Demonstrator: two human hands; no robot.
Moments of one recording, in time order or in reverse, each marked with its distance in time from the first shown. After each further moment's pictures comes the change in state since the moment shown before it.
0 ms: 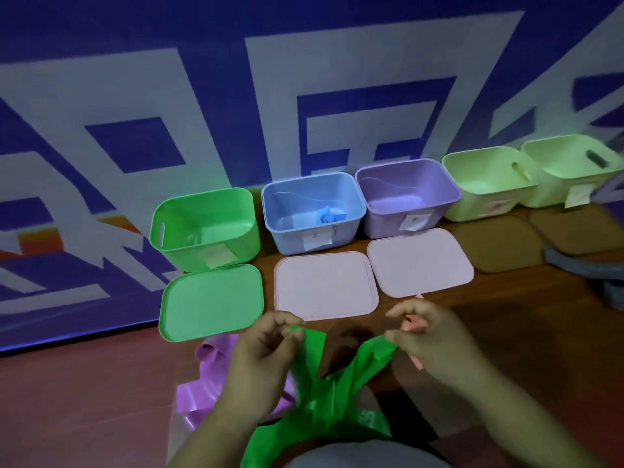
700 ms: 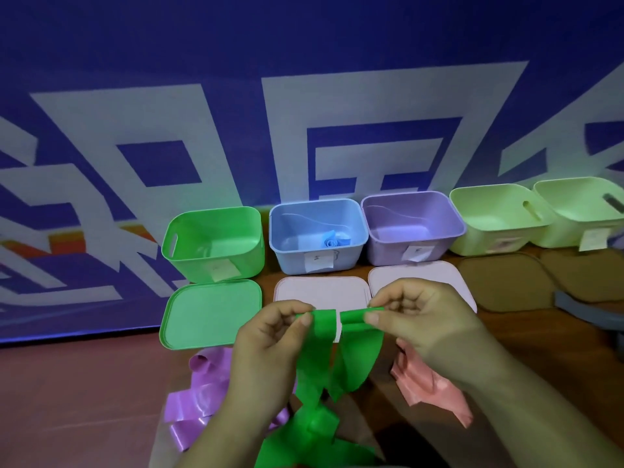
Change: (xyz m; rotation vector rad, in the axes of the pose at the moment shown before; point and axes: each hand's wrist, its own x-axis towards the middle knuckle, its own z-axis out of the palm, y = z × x) left_hand 0.002 0.061 0.051 -0.010 0.220 0.106; right_hand 0.000 -0.081 -0.050 0.425 -0.149 -0.241
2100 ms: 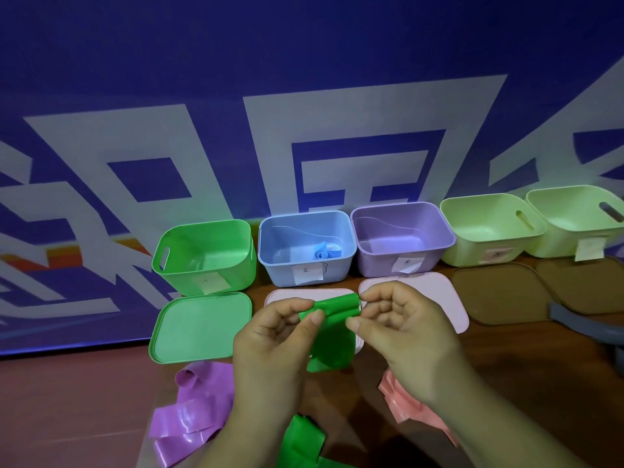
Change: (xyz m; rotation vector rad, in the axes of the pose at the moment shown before) left_hand -0.002 0.031 0.054 -0.109 0.154 0.066; right_hand 0.002 0.009 -0.009 0.105 0.133 -0.033
